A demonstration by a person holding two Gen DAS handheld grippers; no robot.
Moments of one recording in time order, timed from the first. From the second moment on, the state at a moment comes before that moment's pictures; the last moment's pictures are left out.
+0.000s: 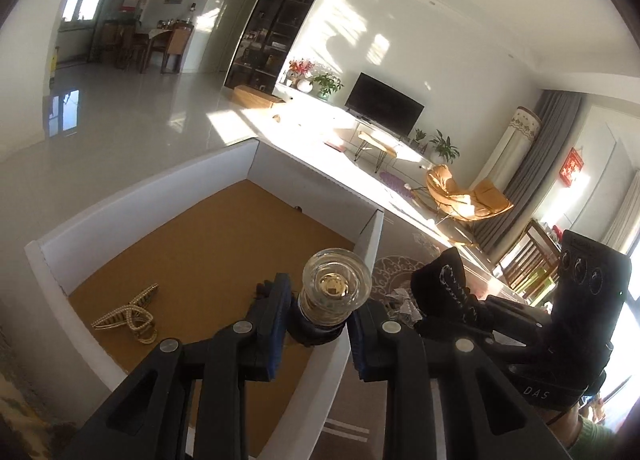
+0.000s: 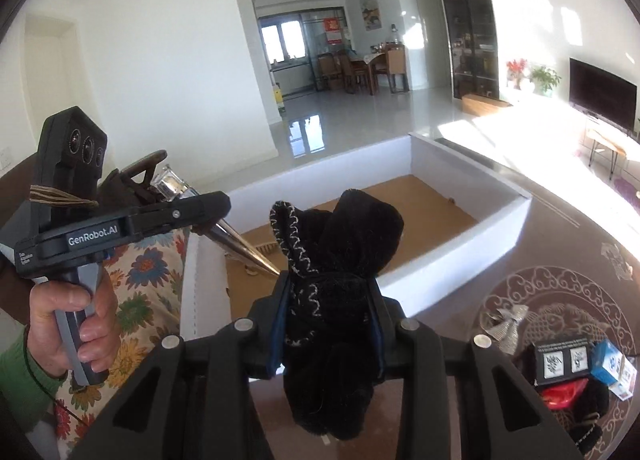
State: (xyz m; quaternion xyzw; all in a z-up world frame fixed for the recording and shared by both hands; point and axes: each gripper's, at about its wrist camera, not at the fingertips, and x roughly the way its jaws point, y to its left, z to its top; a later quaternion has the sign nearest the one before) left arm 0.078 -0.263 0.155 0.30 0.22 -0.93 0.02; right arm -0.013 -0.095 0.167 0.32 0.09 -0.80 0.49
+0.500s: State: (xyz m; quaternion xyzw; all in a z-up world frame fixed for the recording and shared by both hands) left arm -0.016 -0.352 0.052 0.50 0.25 -0.82 0.14; right arm -0.037 -0.236 0.062 0.44 0.25 -0.71 0.50
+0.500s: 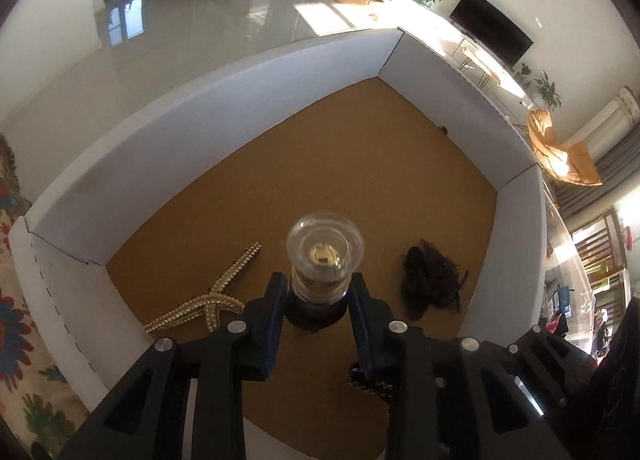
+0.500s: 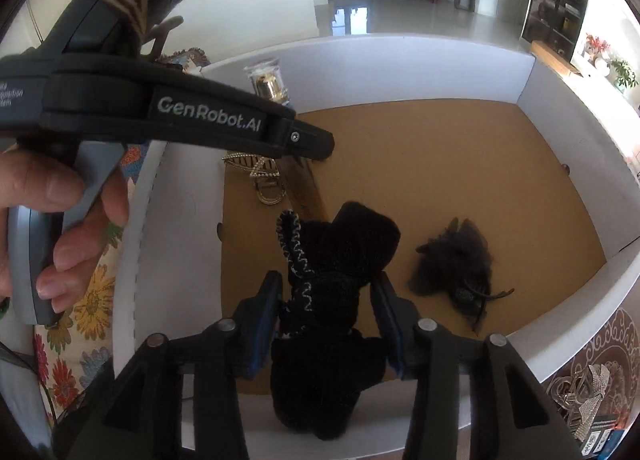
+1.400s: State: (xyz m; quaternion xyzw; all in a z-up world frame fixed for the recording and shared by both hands) left arm 0.009 0.012 0.030 0.47 0.05 -0.87 -0.09; right arm 0.001 0.209 0.024 0.44 0.08 -0.88 0.15
